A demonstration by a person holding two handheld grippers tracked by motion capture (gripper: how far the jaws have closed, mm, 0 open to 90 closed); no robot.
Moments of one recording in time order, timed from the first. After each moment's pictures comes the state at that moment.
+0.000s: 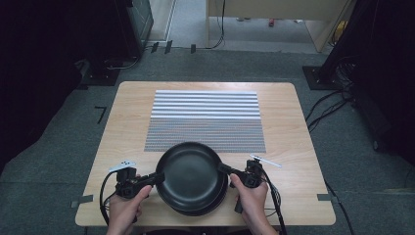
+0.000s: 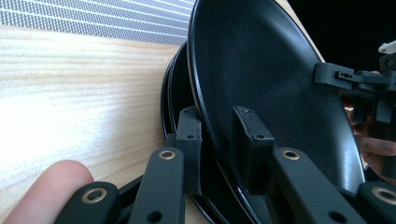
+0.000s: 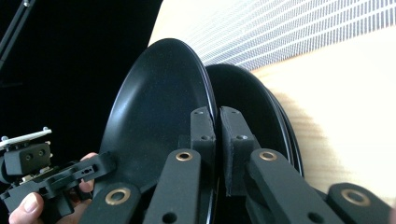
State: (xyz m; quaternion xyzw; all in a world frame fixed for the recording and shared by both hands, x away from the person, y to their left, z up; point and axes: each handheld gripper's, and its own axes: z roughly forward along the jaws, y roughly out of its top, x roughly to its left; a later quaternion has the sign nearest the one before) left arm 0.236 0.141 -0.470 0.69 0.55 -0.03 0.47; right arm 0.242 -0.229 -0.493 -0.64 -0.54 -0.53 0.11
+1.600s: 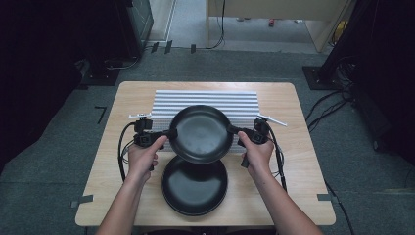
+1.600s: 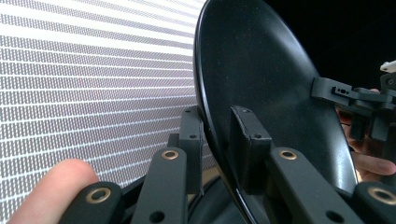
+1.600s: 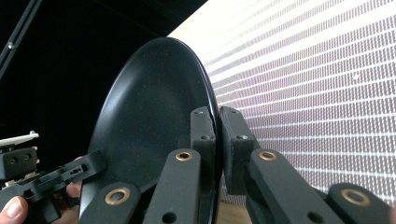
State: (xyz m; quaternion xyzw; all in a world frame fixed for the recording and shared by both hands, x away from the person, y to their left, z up) left arm 0.366 0.100 -0.434 0.68 0.55 -0.03 0.48; right arm 0.356 -0.262 -0.459 -0.66 -0.52 -0.53 0.08
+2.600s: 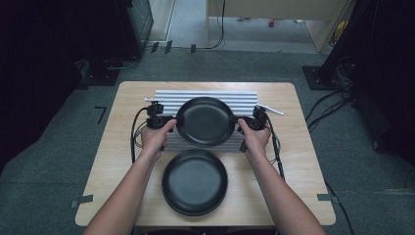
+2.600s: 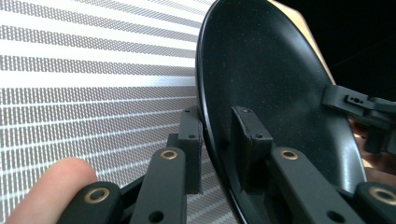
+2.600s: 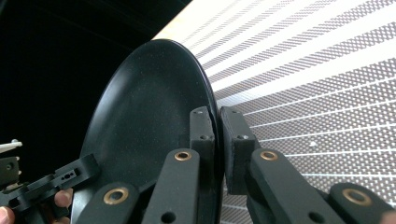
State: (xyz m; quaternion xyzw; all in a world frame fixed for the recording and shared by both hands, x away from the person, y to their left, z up) left arm 0.443 0.076 -0.460 0.69 0.58 -0.03 0.44; right arm 0.415 -0.271 -0.484 -0.70 -0.50 -0.50 0.06
